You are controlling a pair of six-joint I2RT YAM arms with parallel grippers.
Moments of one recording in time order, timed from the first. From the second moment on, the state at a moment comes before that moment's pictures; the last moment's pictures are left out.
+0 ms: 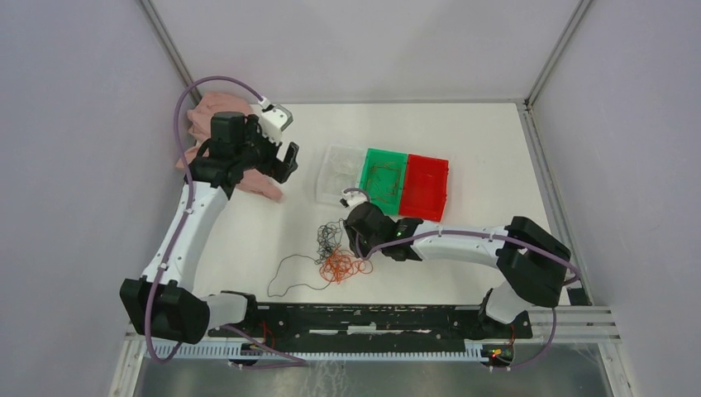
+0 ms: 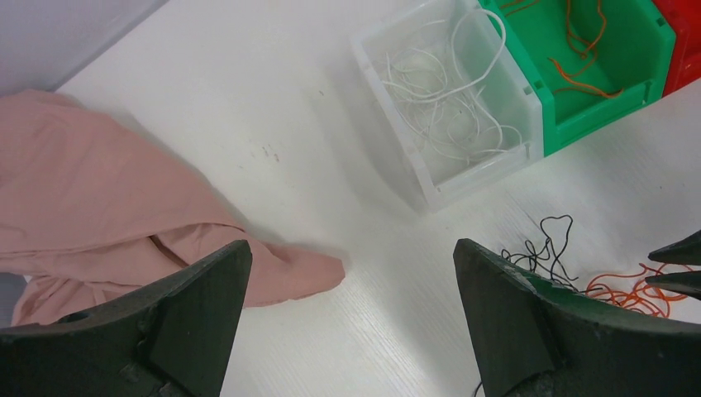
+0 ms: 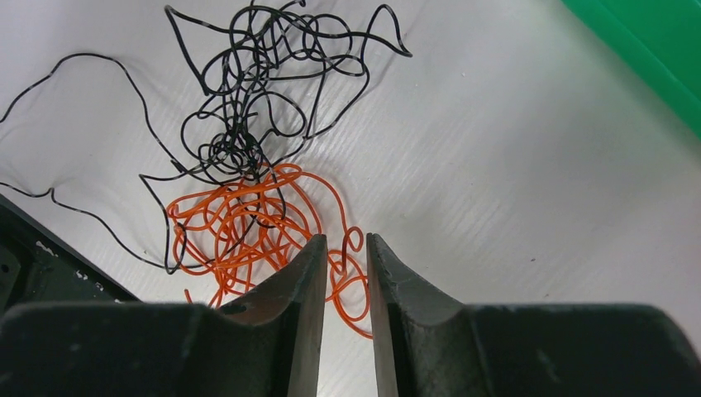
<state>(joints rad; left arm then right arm) -0.16 1.26 1.24 -0.59 0.34 0.41 1.07 1.58 0.93 -0.18 0.19 0.49</state>
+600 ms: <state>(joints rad) -0.16 1.19 1.28 -0.65 0.45 0.42 1.07 1.47 1.03 -0.25 0.20 0.45</state>
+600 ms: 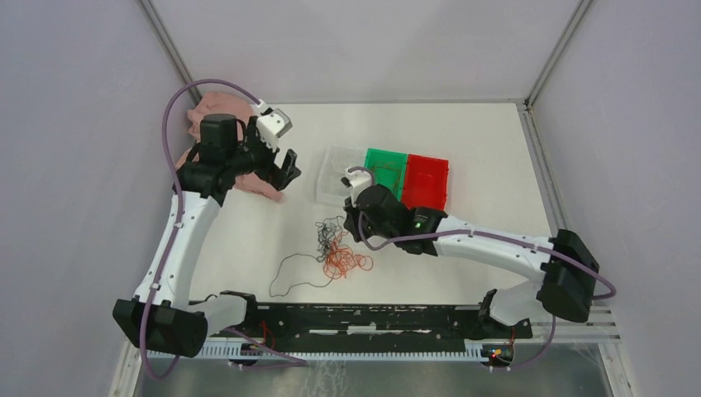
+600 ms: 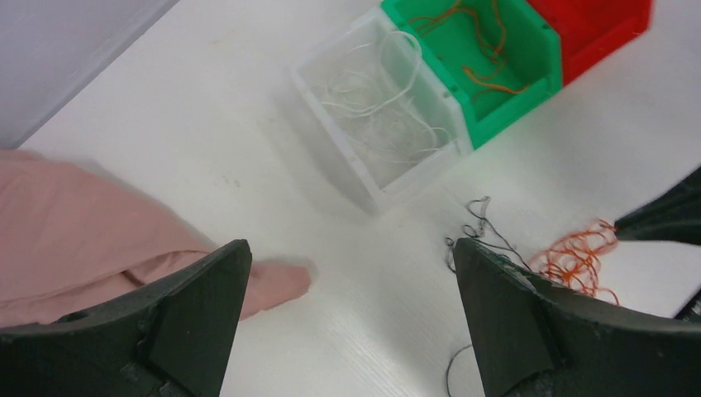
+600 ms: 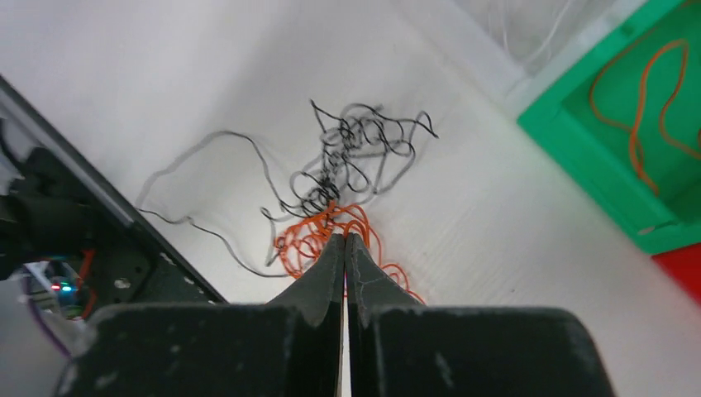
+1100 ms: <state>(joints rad) -0.17 1.04 1.19 -0.95 0.92 0.70 1.06 1.26 1.13 -0.09 0.02 0.37</state>
